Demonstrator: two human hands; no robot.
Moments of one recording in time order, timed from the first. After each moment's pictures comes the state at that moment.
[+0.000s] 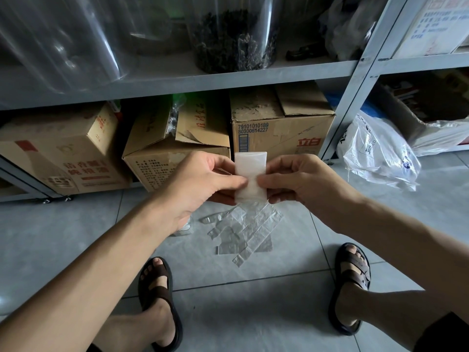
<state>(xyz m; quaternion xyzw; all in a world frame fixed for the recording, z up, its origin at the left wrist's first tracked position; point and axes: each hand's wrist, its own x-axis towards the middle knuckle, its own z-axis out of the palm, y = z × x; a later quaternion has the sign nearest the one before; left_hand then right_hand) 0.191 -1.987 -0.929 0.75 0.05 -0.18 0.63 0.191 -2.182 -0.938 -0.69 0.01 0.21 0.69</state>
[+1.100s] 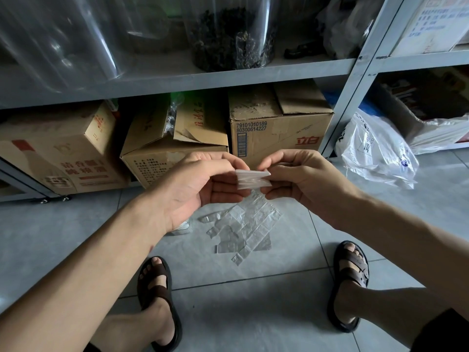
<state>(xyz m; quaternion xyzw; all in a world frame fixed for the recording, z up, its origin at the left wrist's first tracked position) 0.189 -1.989 -0.917 0.66 0.05 -0.25 0.70 0.188 -2.183 -0.932 -0.64 0.00 0.20 0.74</state>
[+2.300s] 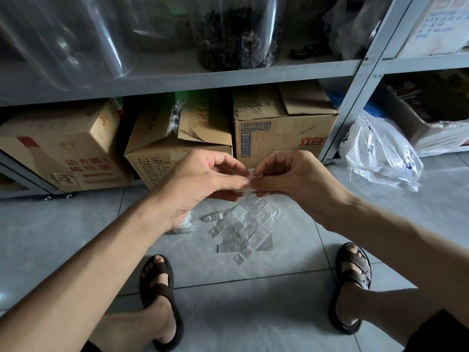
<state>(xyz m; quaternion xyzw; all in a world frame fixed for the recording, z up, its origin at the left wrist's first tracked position) 0.192 -1.978 -0.931 0.75 0.01 -0.18 0.63 0.193 -2.169 -0.942 -0.71 -0.02 0.17 0.68</state>
